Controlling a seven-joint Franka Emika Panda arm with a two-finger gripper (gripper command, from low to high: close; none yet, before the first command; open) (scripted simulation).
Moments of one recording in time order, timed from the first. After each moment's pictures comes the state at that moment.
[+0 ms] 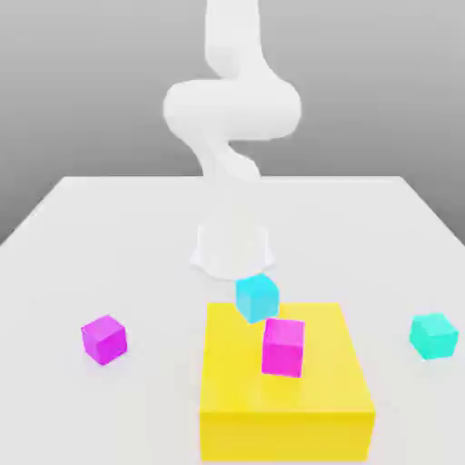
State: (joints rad) arm 0.08 -0.71 0.01 -2.33 0.01 2.35 0.71
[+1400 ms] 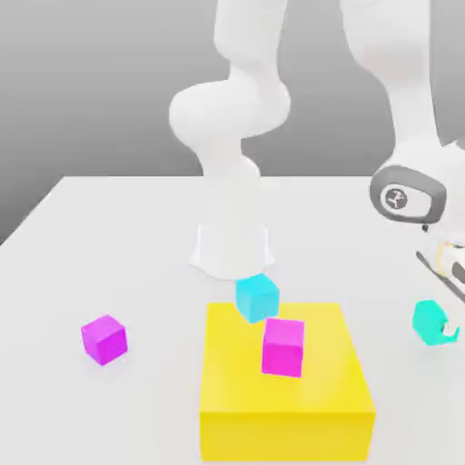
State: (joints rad) arm 0.67 0.17 0.19 -2.62 -0.09 2.78 0.00
